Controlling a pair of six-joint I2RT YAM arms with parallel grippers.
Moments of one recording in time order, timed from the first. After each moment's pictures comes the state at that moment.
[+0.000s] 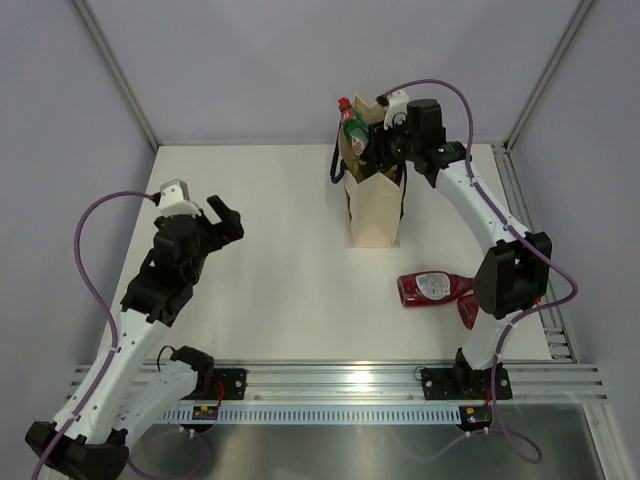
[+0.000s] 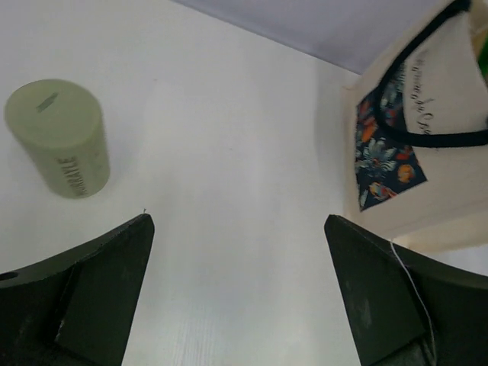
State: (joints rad) left arm -0.39 0.76 0.86 -0.40 -0.34 -0.50; right arm 0.29 1.83 1.76 -0.38 -0.33 0.00
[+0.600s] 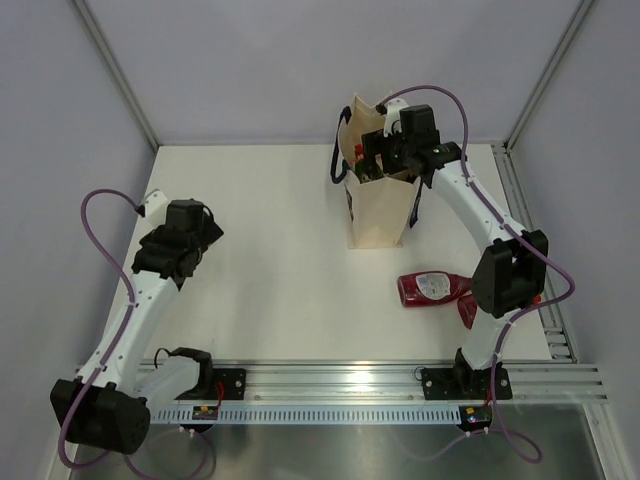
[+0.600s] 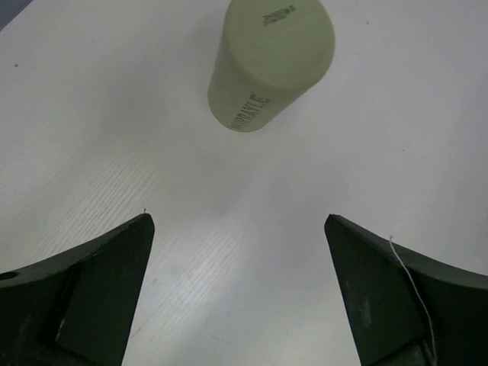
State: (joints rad) left arm -0.20 0.99 0.92 -0.71 -0.52 -0.76; right arm 0.33 1.83 1.73 -0.51 -0.13 -0.01
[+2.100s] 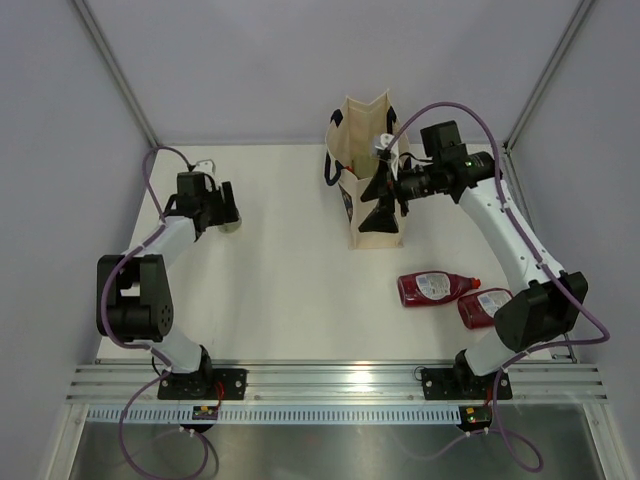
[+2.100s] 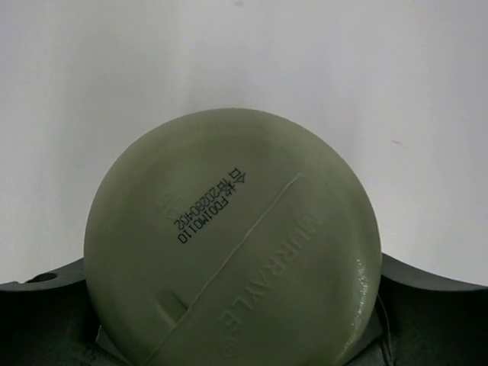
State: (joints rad) left arm 0.00 1.61 1.01 -0.12 -0.02 -0.16; right arm 0.29 1.57 1.64 -0.93 -1.06 -0.63
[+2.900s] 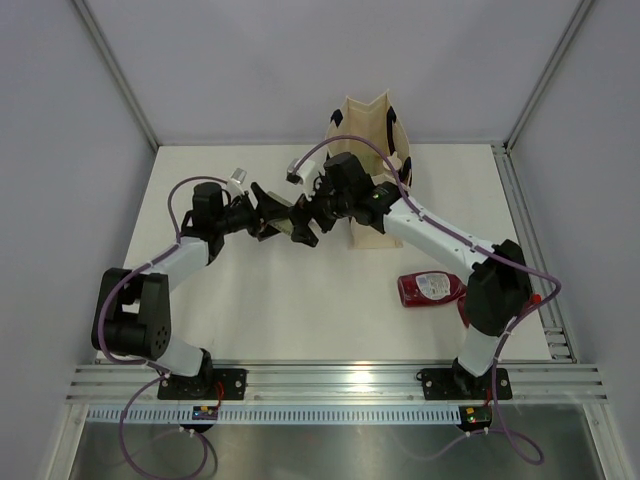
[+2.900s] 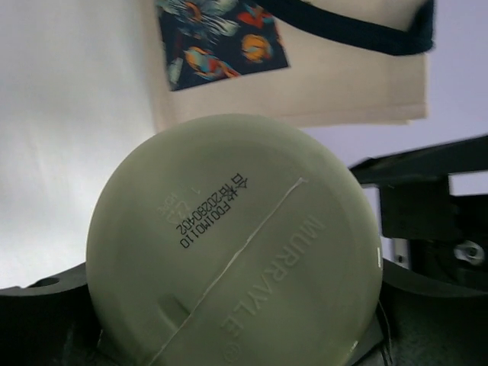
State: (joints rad) left arm -0.13 1.50 0.80 0.28 0.83 -0.99; right arm 0.73 1.76 1.56 -0.44 -0.40 -0.16
